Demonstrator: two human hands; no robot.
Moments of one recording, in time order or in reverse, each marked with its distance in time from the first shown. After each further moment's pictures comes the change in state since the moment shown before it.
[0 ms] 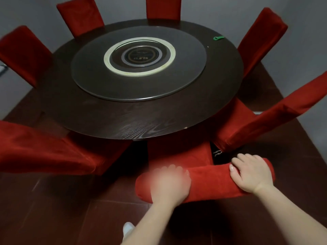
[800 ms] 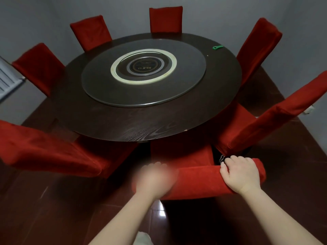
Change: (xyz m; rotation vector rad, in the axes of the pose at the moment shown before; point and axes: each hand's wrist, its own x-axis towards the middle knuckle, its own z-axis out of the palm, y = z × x) left_hand -0.002 -0.038 -0.012 0.055 -0.263 0.005; right_hand -0.015 -0.028 -0.009 0.068 -0.045 0.200
